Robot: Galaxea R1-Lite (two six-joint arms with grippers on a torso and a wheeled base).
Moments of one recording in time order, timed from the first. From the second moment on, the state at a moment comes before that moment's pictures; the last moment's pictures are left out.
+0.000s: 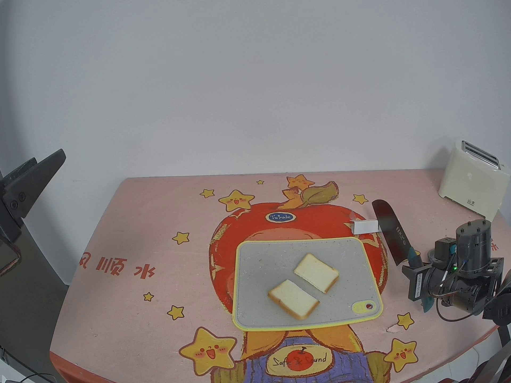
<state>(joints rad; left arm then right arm) -0.37 0.89 -0.61 -0.39 0.04 -0.19 0.43 1.56 -0.31 -0.59 -0.30 0.18</state>
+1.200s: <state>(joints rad) -0.37 0.89 -0.60 -0.38 0.04 -0.19 0.42 1.57 -0.32 -0.59 -0.29 0.18</state>
